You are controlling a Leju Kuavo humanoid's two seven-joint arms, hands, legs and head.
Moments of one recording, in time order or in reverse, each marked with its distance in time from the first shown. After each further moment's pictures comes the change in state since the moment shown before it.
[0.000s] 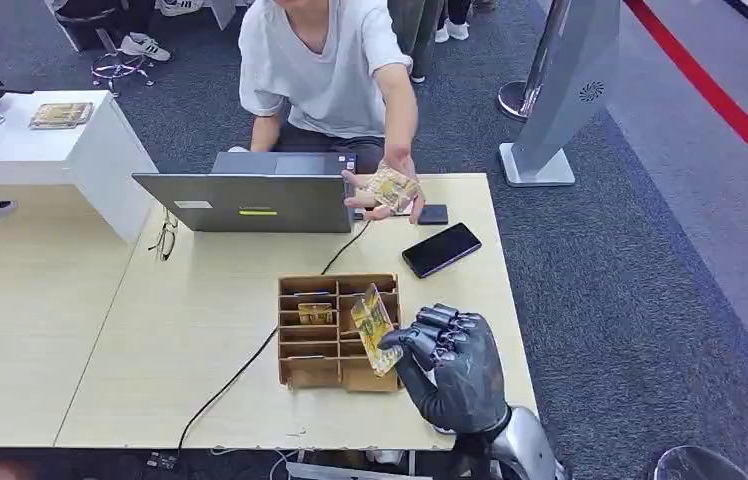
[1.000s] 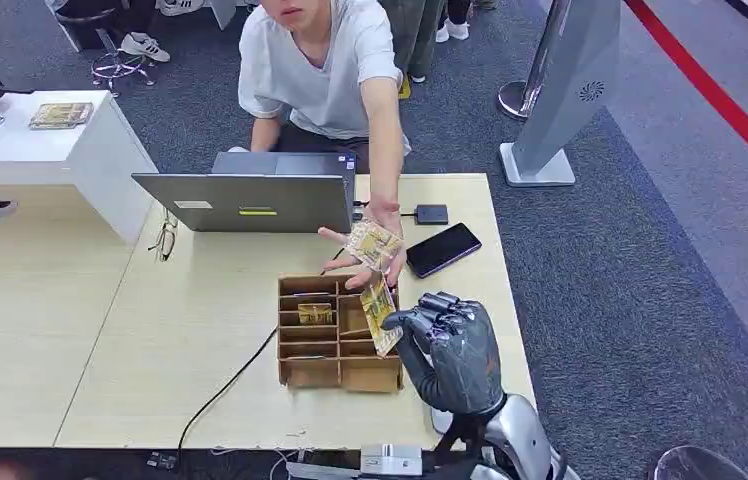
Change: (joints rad) left arm -0.004 0.000 0.008 0.000 -0.026 -0.008 0.000; right arm -0.036 0.020 -0.027 0.068 0.056 0.018 0.073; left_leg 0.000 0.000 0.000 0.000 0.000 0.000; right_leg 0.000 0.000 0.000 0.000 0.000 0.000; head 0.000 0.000
